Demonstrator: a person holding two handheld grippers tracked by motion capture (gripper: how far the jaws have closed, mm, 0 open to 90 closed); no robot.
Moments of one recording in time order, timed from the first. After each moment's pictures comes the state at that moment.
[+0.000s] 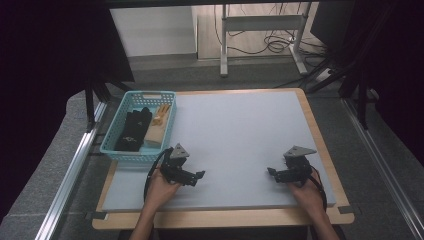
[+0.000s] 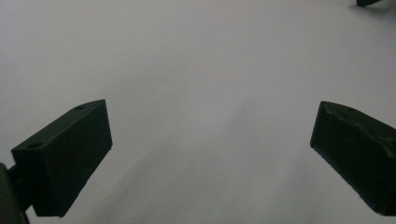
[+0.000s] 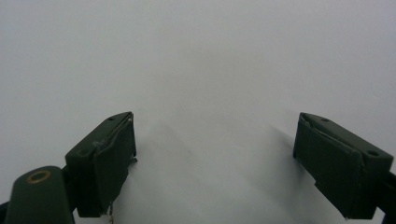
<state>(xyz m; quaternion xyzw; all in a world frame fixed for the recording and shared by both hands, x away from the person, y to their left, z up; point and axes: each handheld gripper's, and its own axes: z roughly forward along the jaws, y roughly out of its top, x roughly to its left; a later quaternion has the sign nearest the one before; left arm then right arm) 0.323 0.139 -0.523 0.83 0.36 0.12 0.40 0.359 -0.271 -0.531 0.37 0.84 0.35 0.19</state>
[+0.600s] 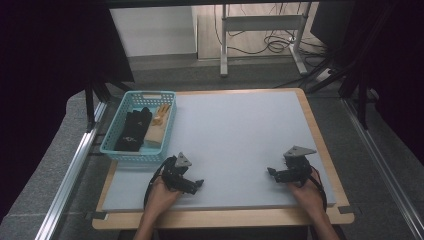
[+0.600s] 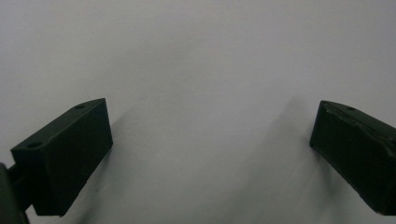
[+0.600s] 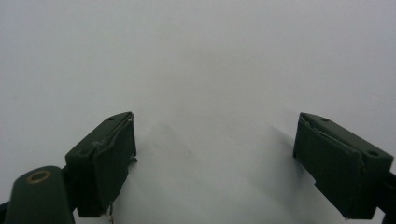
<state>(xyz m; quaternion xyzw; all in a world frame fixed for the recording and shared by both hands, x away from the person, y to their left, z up) 0.317 0.133 -0.548 0.85 0.37 0.13 0.35 0.359 -0.271 -0.531 0.37 0.84 0.35 0.19</state>
